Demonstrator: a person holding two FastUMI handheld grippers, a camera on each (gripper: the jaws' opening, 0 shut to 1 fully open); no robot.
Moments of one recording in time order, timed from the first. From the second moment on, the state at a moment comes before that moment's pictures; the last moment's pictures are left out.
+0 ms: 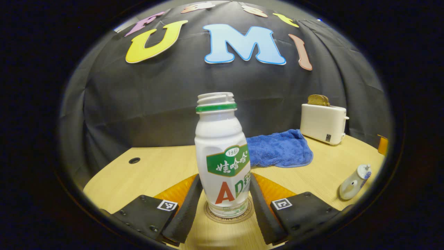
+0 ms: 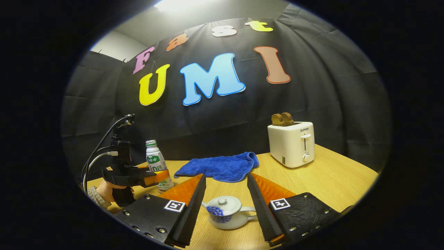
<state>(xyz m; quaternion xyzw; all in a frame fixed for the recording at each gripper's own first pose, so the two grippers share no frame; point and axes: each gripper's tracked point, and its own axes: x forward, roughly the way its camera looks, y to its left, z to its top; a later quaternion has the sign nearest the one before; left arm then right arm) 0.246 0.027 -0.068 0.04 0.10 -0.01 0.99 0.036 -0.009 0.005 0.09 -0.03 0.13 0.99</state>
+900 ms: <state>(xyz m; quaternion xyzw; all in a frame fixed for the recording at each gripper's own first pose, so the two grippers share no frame) 0.212 0.018 -0.061 0.06 0.10 -0.02 0.99 0.033 0.001 0.004 0.06 -0.04 0.14 0.99</state>
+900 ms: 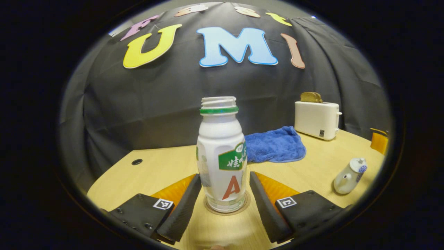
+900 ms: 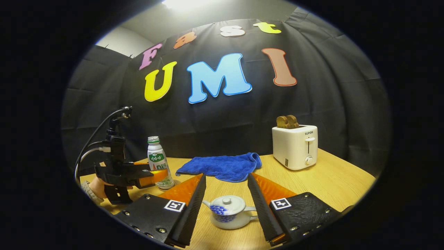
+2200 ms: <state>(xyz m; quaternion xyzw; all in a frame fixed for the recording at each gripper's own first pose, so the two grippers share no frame) 0.160 0.024 -0.058 0.05 0.08 -0.02 1.00 0.031 0.014 -0.003 0.02 -0.04 0.14 0.99</state>
